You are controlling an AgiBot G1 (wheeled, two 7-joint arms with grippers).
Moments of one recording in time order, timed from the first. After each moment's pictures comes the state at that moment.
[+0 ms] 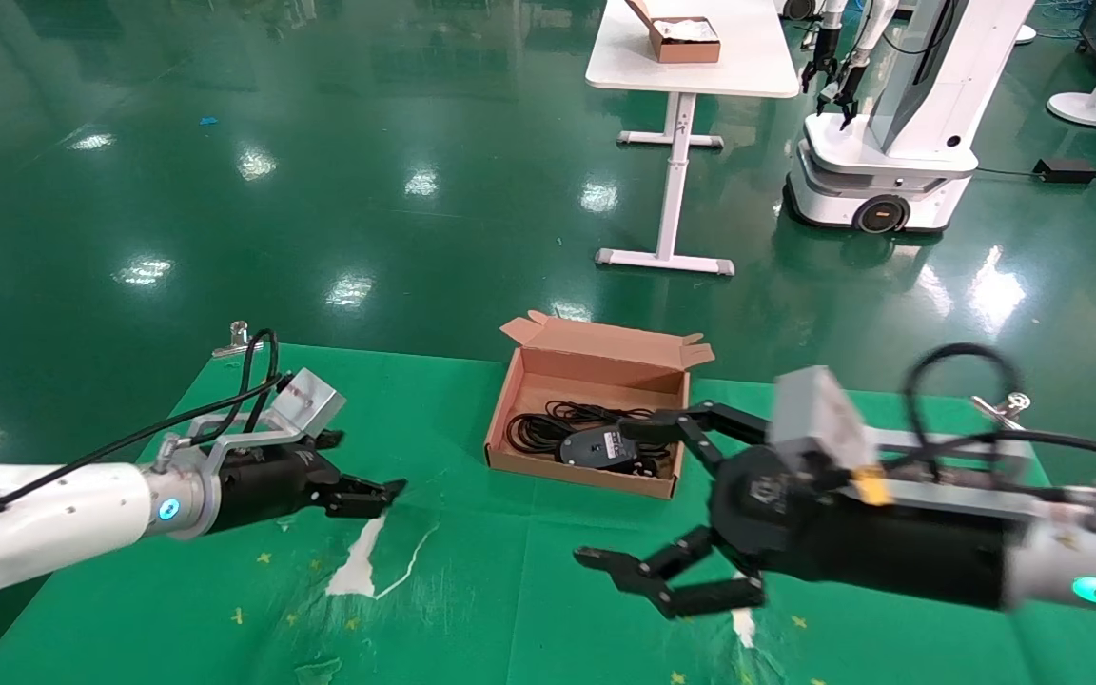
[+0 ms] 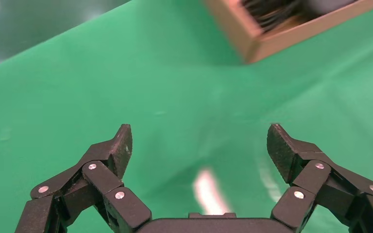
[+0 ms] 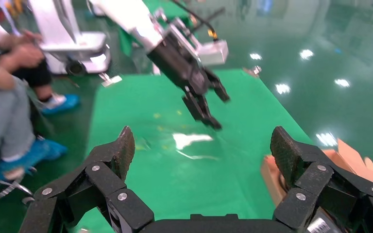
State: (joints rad) left arm -1.44 0.99 0.82 -0.69 1.53 0.77 -0.53; right arm 1.23 -0.79 -0.48 1.10 -0.97 -1.29 0.10
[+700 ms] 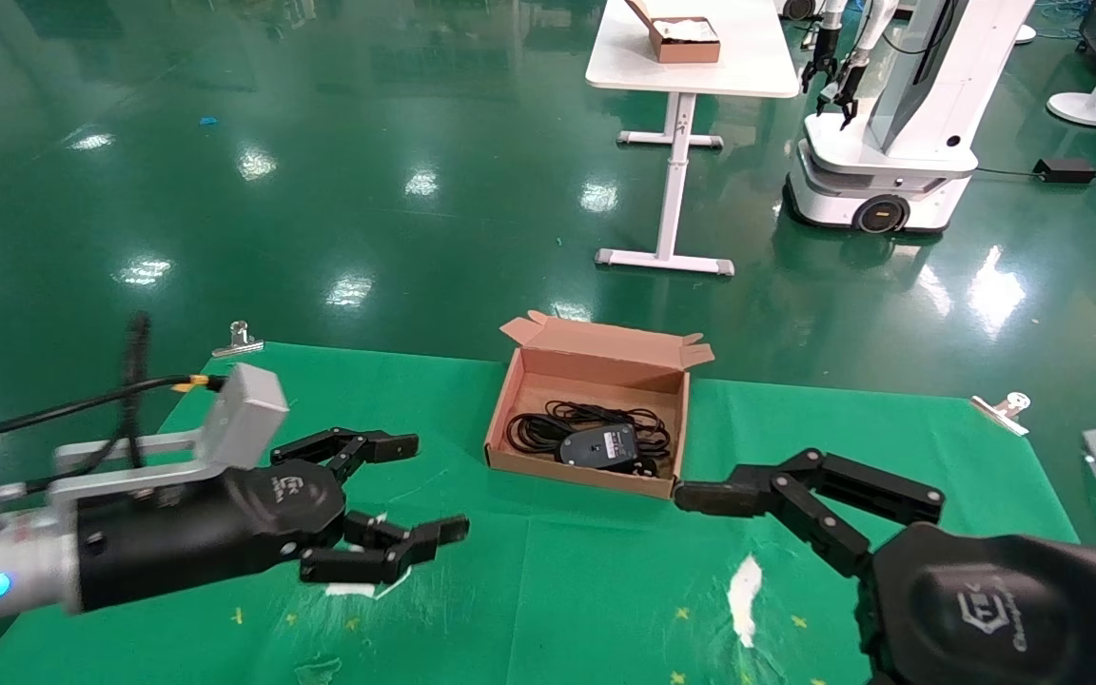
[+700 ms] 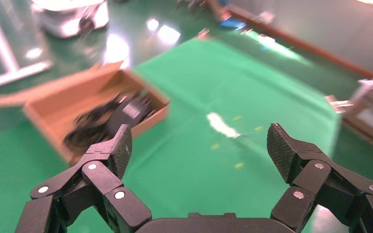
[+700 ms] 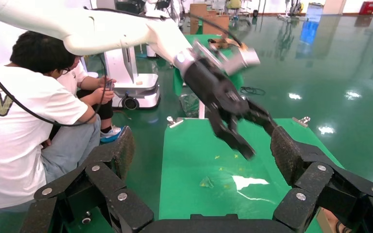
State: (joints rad) left arm -1.21 0.76 0.49 -1.06 1.04 1.22 -0.32; right arm 1.08 -0.61 -0.28 1.28 -0.73 -1.50 0.19
